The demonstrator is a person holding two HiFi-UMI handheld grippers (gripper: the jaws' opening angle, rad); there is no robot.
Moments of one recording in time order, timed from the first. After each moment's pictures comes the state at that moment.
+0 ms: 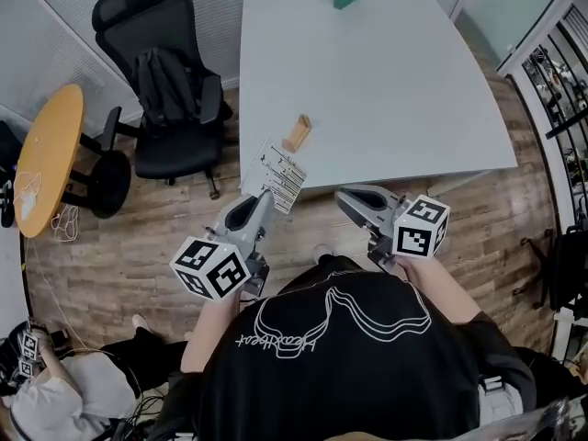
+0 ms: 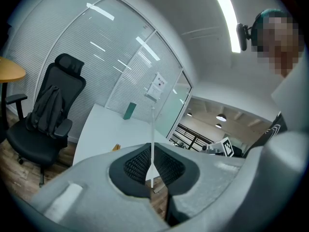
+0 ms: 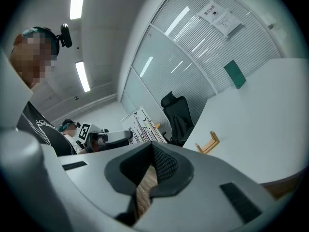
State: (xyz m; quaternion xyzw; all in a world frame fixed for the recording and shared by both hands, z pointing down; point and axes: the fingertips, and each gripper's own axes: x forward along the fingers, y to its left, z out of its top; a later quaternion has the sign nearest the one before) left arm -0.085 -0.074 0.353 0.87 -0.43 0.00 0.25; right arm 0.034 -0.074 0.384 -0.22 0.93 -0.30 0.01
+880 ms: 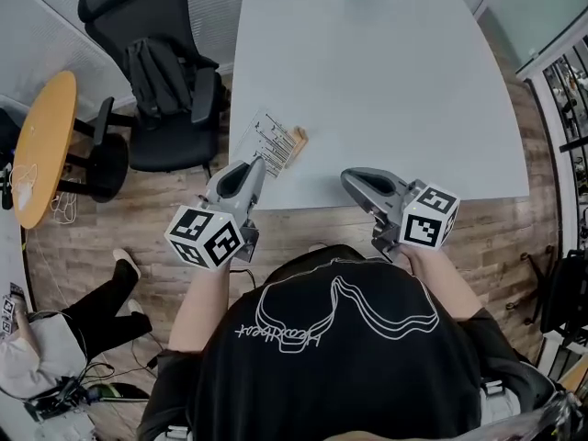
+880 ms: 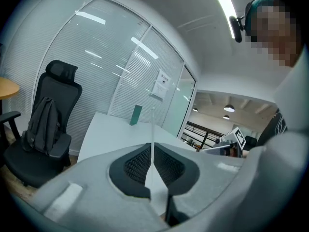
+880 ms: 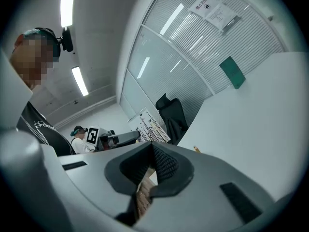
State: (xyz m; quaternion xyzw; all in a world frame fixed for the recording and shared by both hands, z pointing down) left arm -0.073 -0.216 0.383 0.86 -0.46 0.03 0.20; right arm 0.070 -0.194 0.404 -0.21 0.93 -0.31 0.01
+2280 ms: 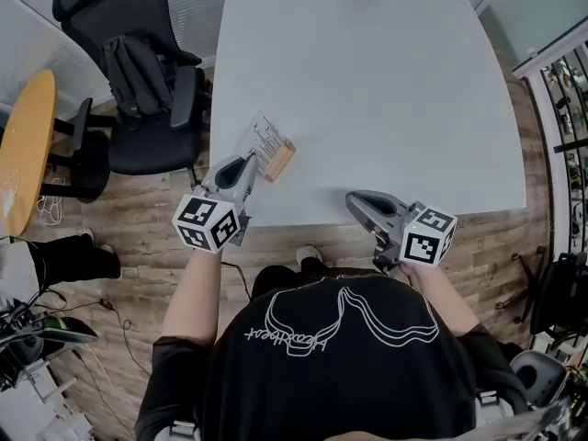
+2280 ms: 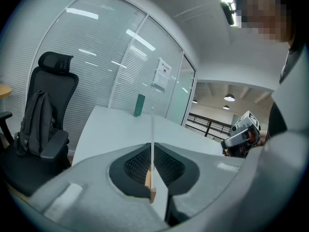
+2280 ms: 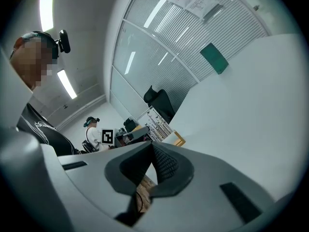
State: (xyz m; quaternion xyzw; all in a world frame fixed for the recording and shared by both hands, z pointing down) left arm -0.078 -0.291 0.489 0.87 -0.46 0.07 0.18; right arm 0.099 -0.215 0.481 -0.23 0.90 -0.38 -0.02
